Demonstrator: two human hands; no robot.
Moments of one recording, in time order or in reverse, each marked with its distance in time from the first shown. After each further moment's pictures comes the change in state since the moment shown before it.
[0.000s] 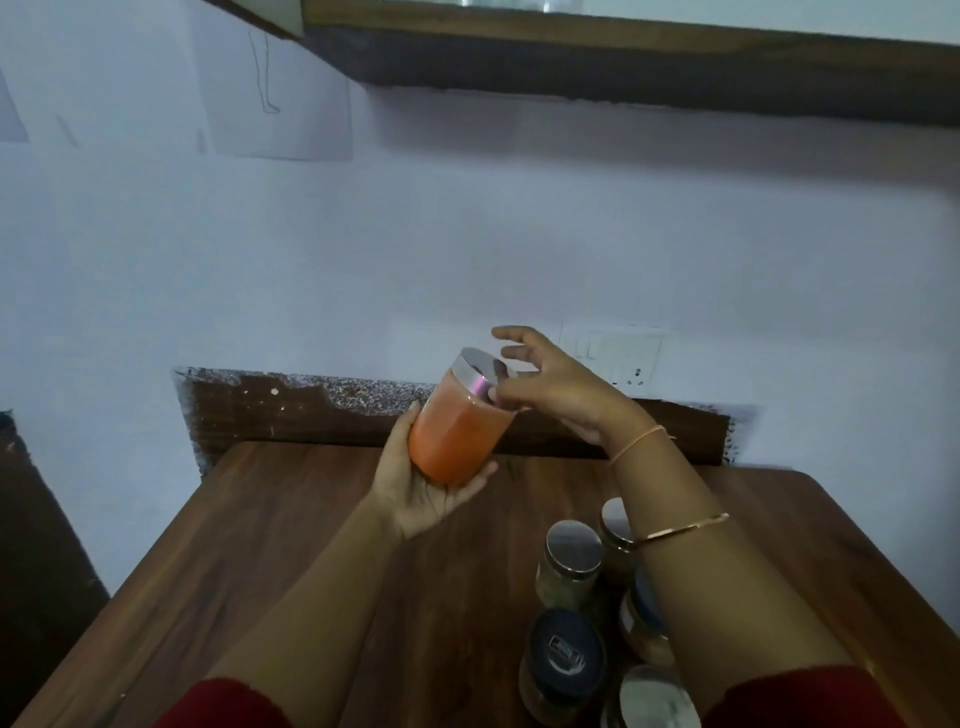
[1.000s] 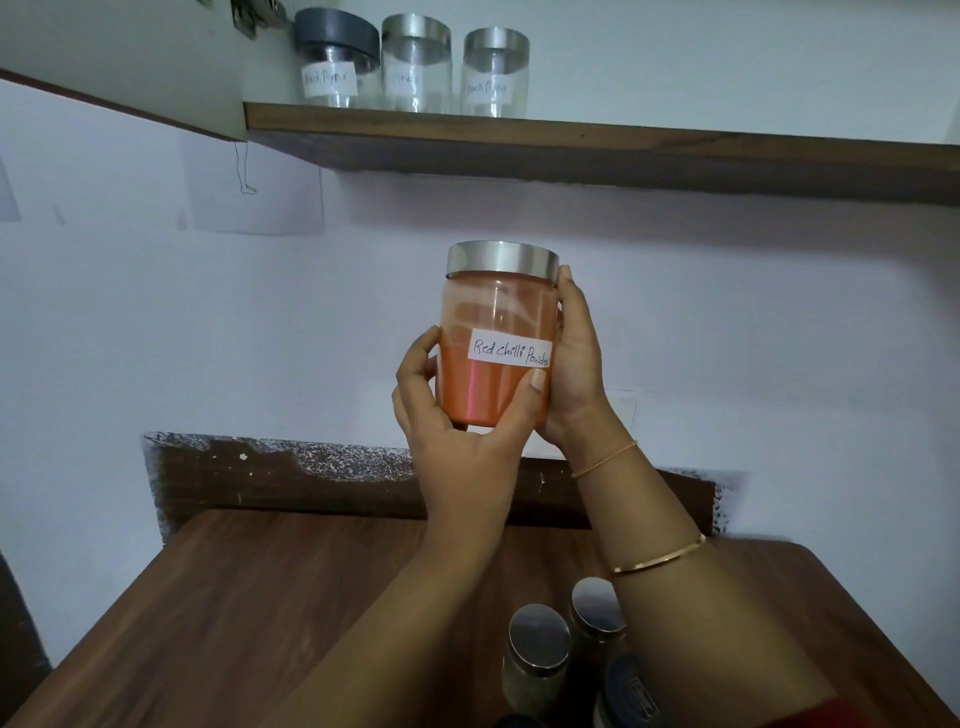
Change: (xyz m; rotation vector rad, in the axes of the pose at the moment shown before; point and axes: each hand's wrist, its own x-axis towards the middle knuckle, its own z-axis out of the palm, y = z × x) left_hand -0.023 -0.039 0.171 0.620 0.202 1.369; right_hand 0.010 -0.053 -0.055 0.841 0.138 -0.237
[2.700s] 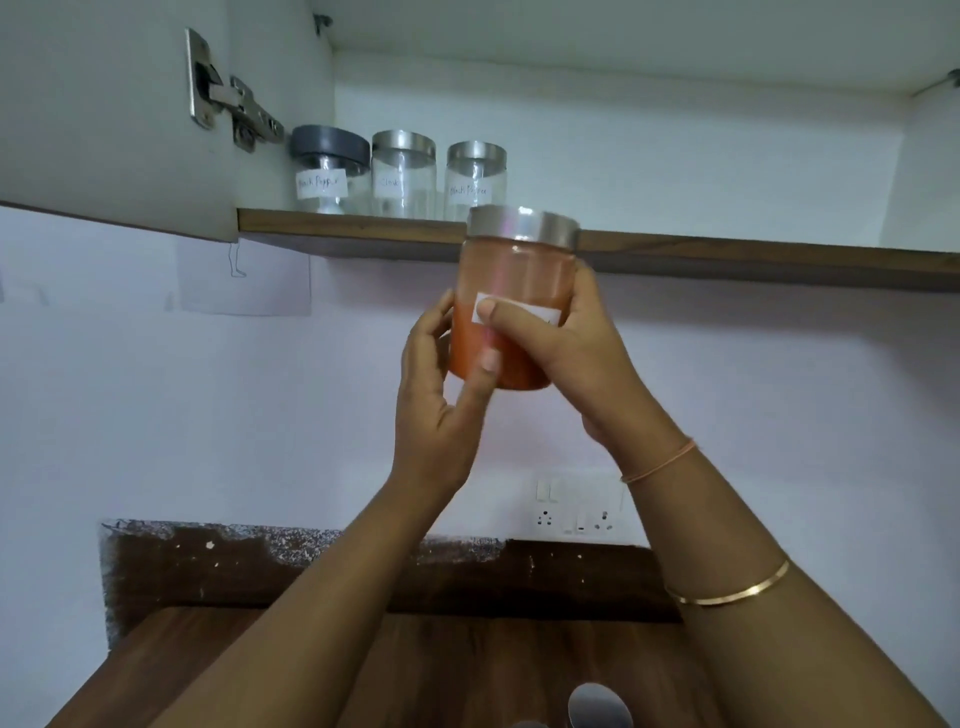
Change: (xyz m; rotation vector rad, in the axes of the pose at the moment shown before) left_hand 0.097 0.004 0.023 0.019 -0.291 0.319; right_hand 0.006 -0.083 0.022 -0.701 0.088 -0.453
